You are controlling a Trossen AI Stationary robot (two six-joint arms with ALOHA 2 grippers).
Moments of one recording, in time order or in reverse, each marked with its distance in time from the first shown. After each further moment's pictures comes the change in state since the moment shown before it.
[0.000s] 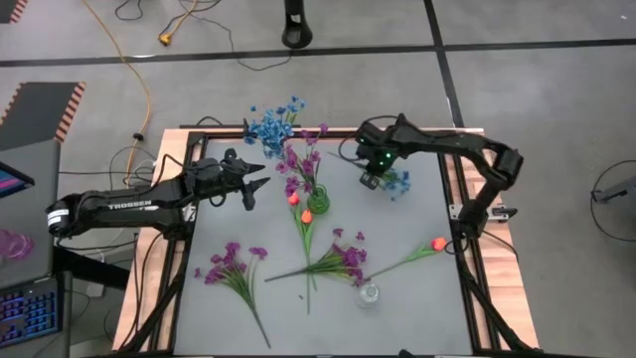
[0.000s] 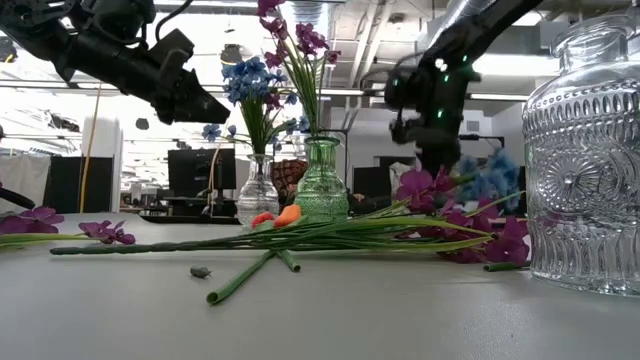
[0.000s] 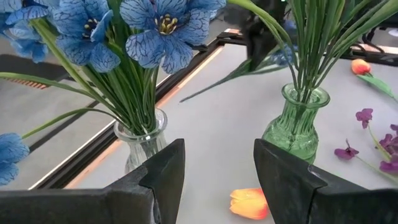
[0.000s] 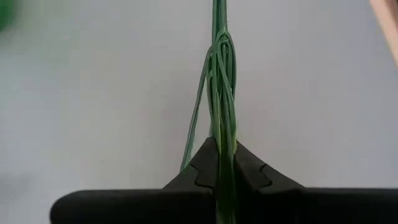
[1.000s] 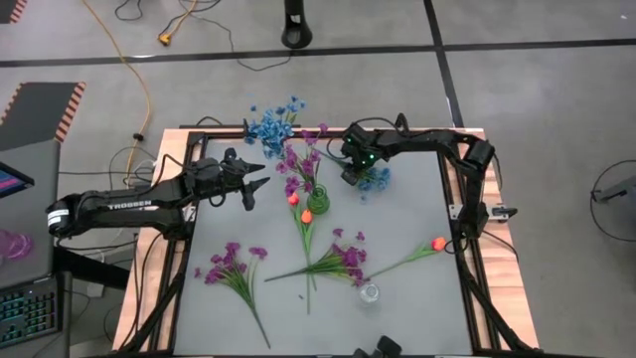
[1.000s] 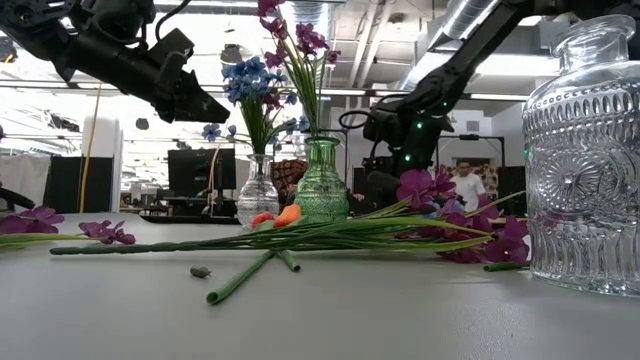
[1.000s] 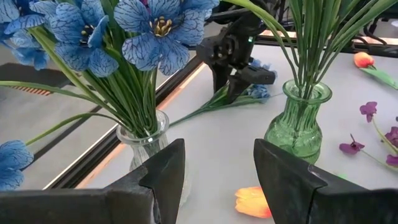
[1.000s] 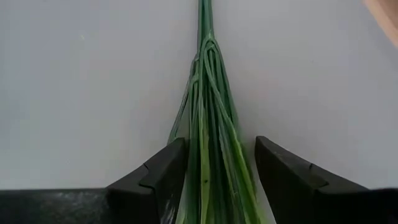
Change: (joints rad) left arm 0.000 0.000 0.000 0.000 -0.003 0.048; right arm -0.036 0.269 0.008 0.346 -0.022 0.036
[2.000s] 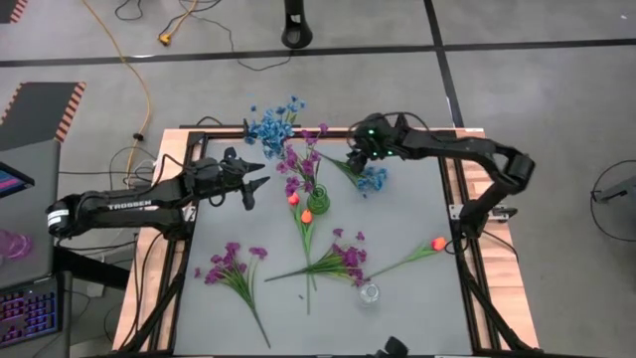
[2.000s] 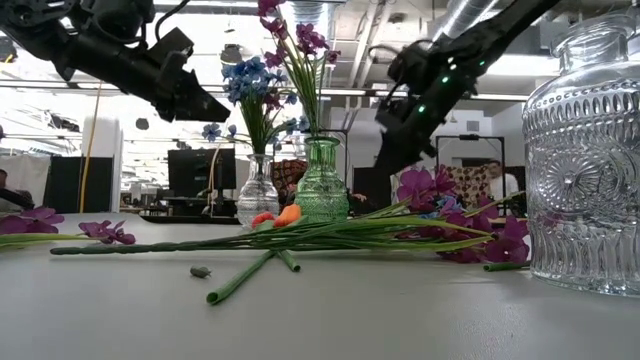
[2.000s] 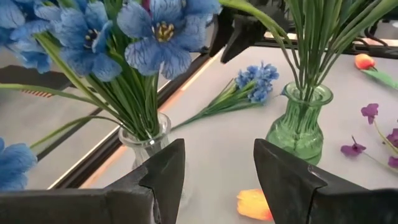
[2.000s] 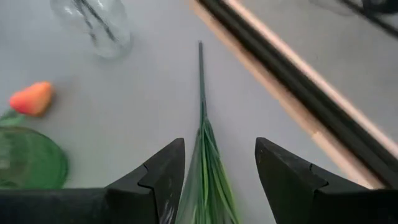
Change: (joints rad) left arm 0.004 -0.002 0.000 0.004 -0.001 0.004; right arm 0.005 -0.318 -0.130 0.224 0.005 0.052
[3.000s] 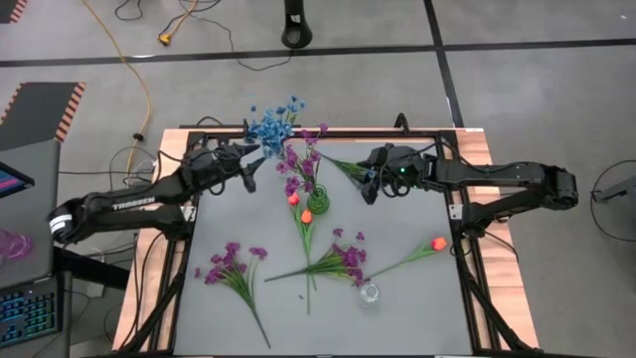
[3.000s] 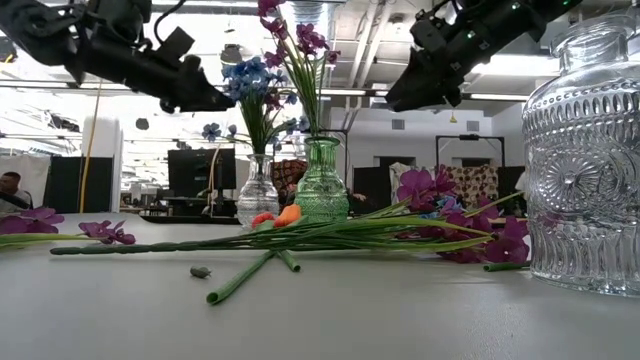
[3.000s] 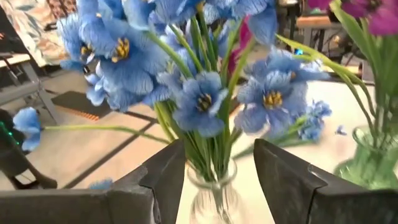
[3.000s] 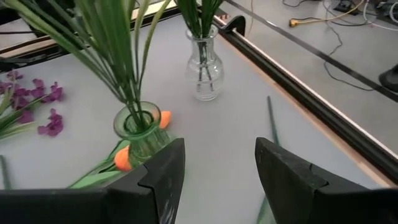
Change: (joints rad) left arm 0.138 0.022 0.000 0.160 -0.007 0.071; right arm 0.340 -0.431 -0.224 0.103 0.210 0.125
